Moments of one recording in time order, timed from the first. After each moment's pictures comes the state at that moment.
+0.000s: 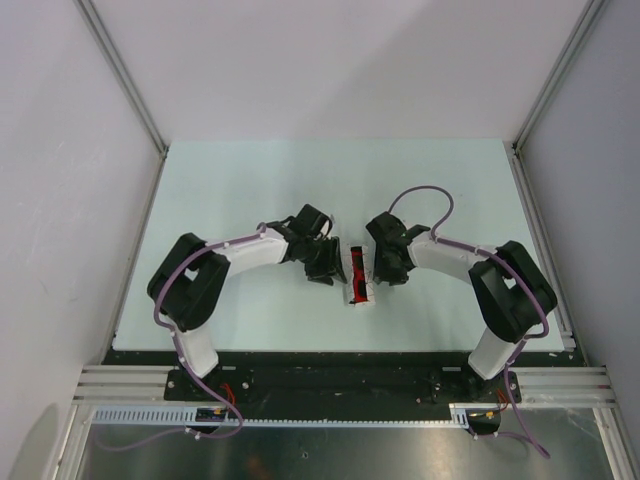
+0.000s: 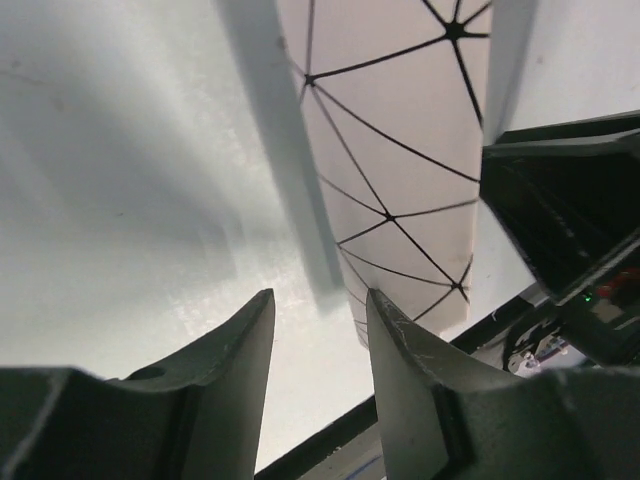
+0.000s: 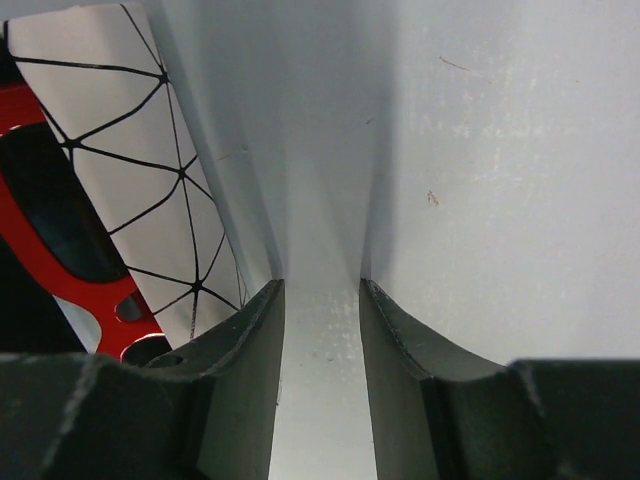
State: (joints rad) left arm -0.66 1.80 1.09 -0.37 0.35 -0.69; right arm 0.62 1.70 1.01 -0.55 0.14 0.70
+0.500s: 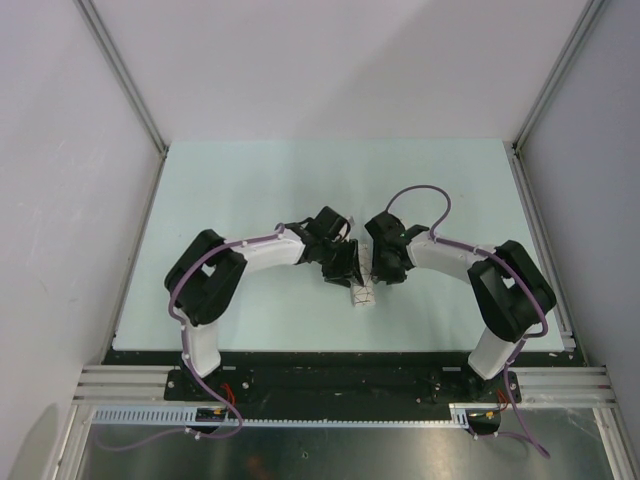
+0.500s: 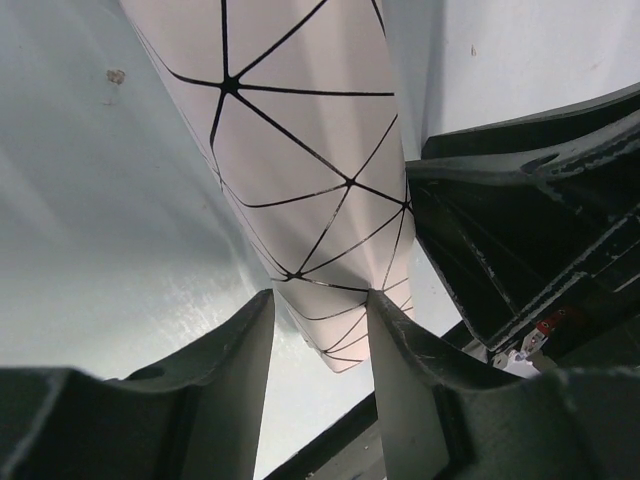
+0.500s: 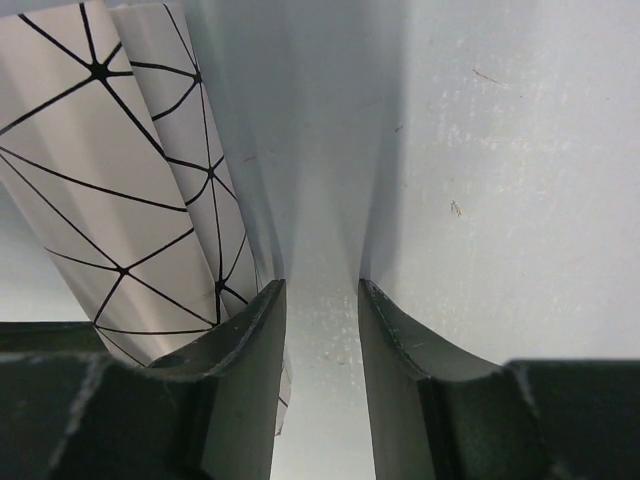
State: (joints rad) left arm -0.75 1.89 1.19 -0.32 0.37 -0.71; right arm 0.63 1.71 1.02 -0.53 0.12 0.67
